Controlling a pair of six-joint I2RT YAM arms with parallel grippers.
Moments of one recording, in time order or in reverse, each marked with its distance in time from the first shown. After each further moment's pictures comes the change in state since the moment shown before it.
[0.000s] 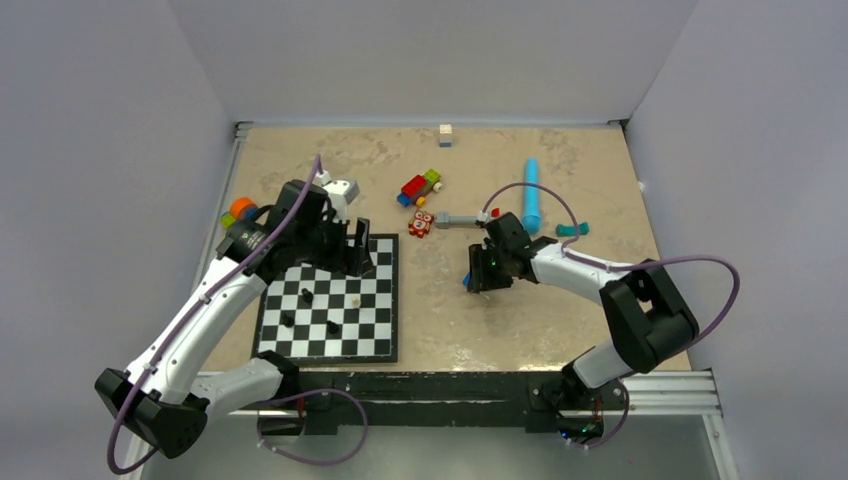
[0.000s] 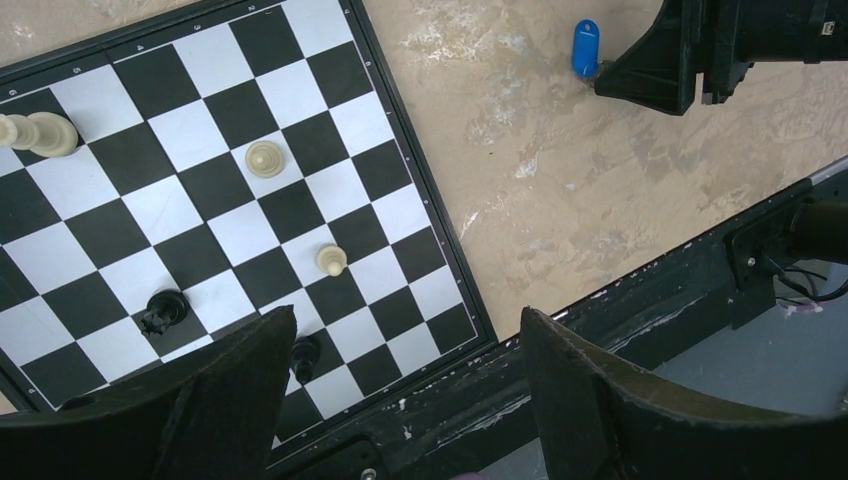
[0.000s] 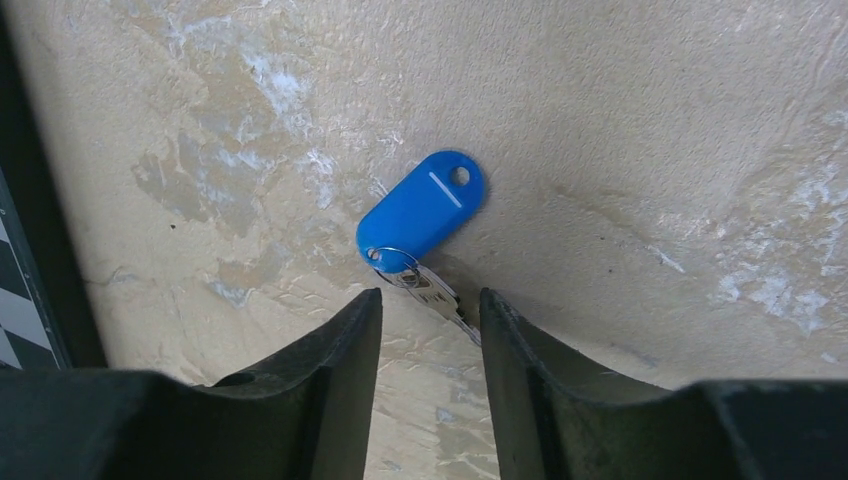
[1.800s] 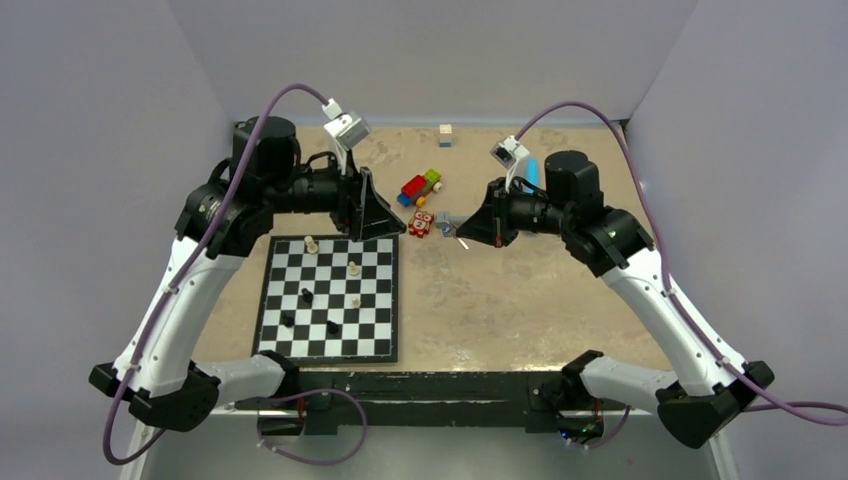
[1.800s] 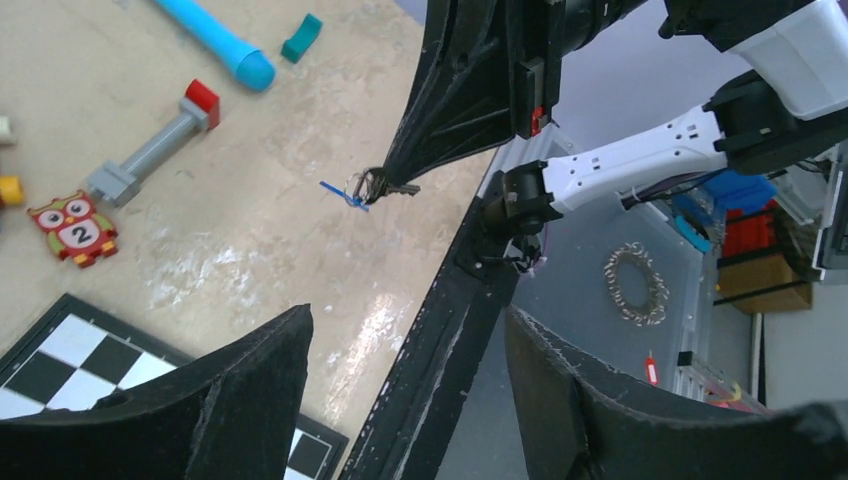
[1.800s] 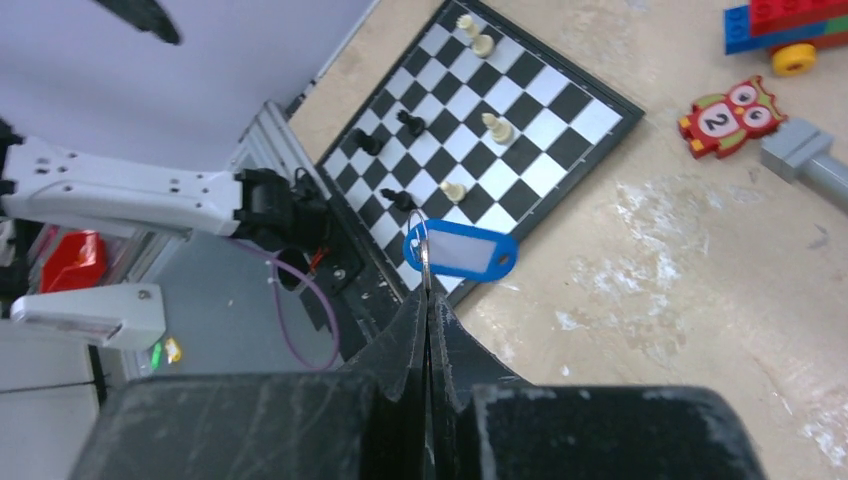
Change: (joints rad) left arm -0.013 0.114 0.496 0.060 0.535 0.064; right arm 0.000 -0.398 0.502 -0.287 -0.389 -0.074
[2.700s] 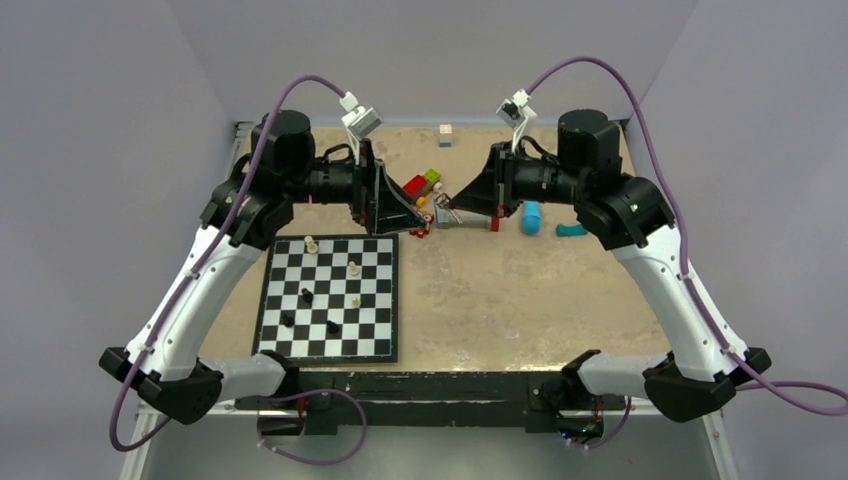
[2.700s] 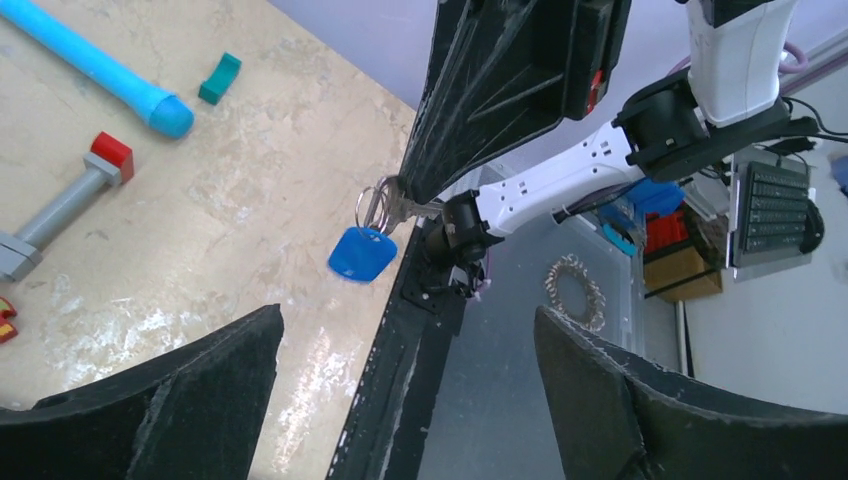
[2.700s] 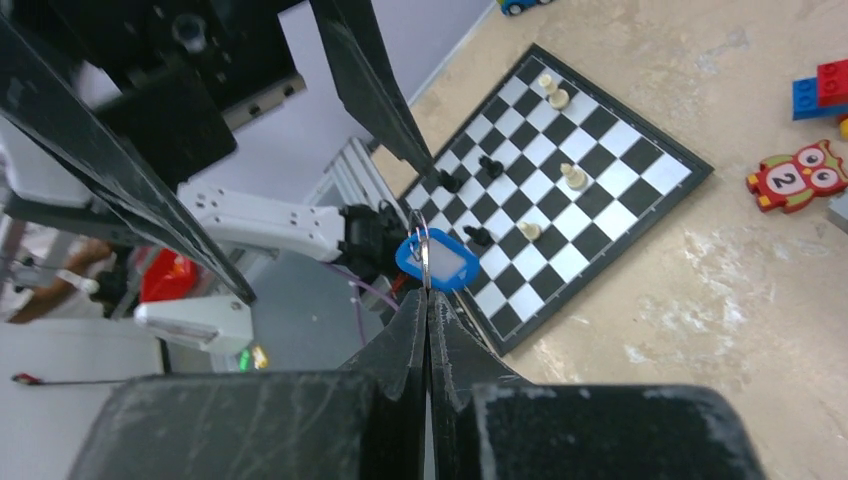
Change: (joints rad) left arm -0.013 0.080 -0.041 0.236 0.183 -0.130; right arm 0.011 0.121 0.372 -0.167 -0.081 0.082
